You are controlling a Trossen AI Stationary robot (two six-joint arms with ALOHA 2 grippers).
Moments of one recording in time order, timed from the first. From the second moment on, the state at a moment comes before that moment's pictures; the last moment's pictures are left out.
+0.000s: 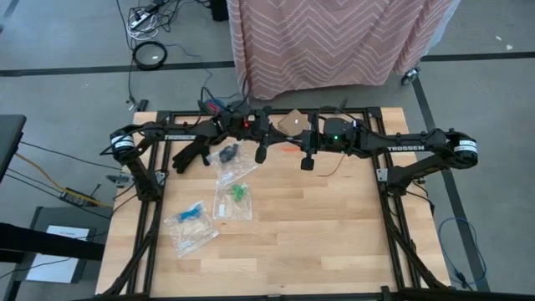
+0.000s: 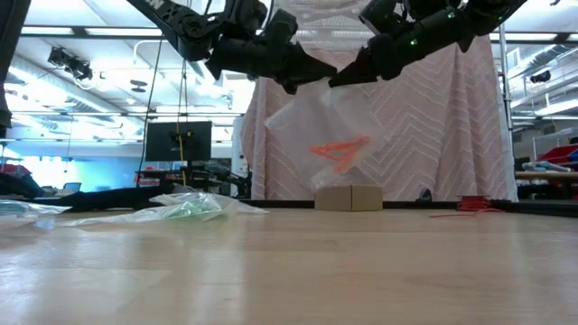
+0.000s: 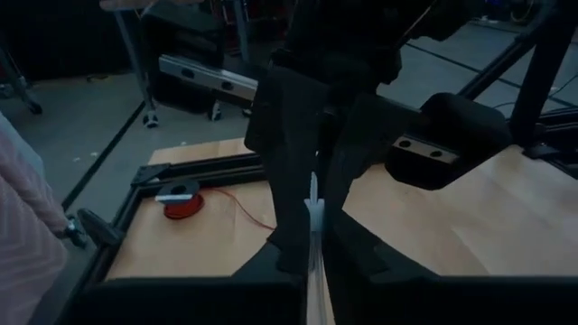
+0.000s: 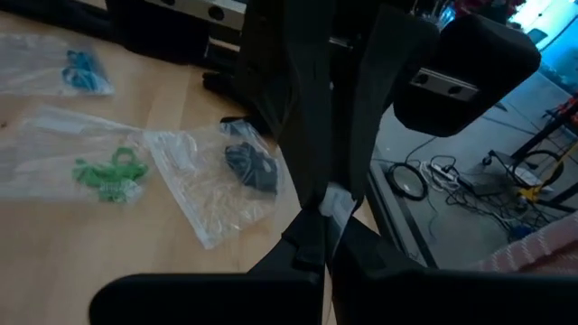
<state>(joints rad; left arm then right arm) 0.38 1.70 1.12 0.38 0.47 0.20 -0.23 1.26 0.79 0.17 0.07 -0.40</state>
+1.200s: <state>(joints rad) 0.40 1.70 1.12 0.07 0.31 0.18 -0.19 1.26 0.80 0.22 0.17 -0.36</state>
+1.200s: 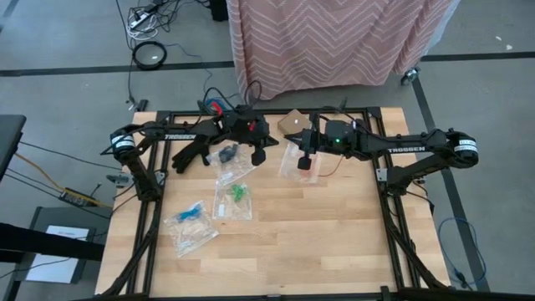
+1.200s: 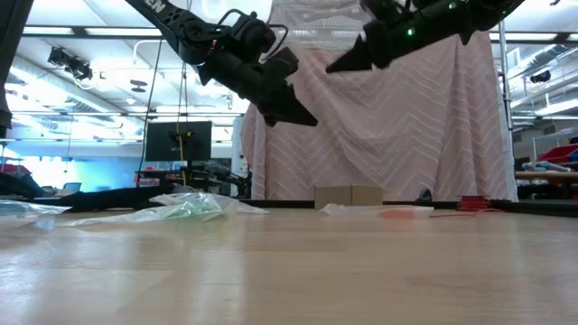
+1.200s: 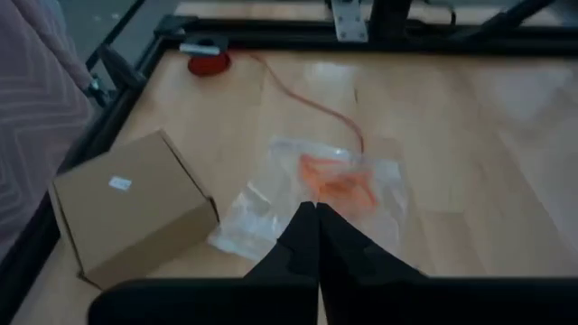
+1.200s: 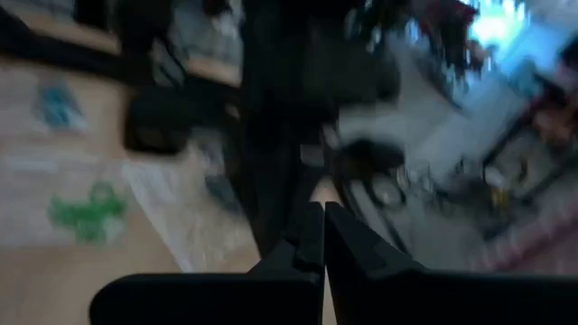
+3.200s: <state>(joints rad) 0.43 1.70 1.12 -0.18 0.47 0.31 0.14 1.80 0.87 -0.37 0.65 0.34</state>
